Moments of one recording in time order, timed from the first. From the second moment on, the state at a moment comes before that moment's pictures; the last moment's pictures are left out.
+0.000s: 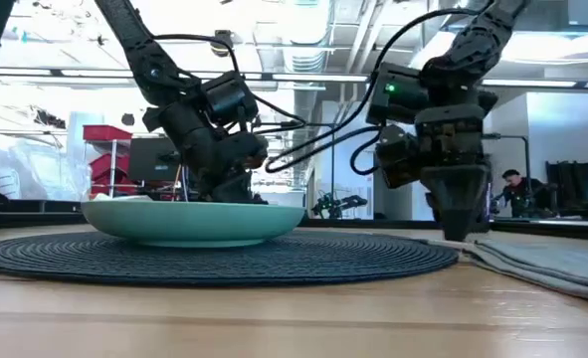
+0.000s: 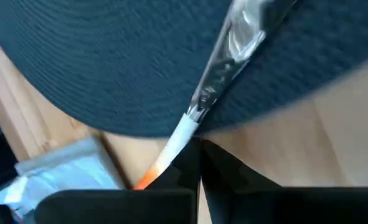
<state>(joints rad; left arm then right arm) 0.30 1.75 0.81 -0.01 0.22 -0.27 -0.10 1.77 0.84 -0.34 -0.52 0.47</state>
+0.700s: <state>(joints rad) 0.30 1.75 0.81 -0.01 0.23 -0.29 -0.12 1.79 0.96 -0.64 -0.54 0.35</state>
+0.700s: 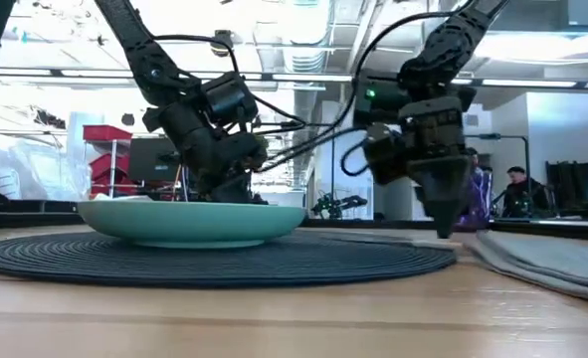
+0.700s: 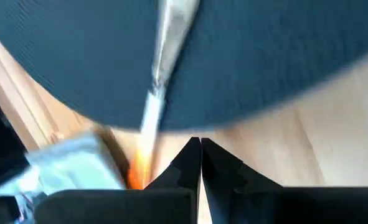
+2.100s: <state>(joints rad) 0.30 1.75 0.81 -0.01 0.23 -0.33 0.04 1.79 0.87 -0.29 -0.53 0.36</state>
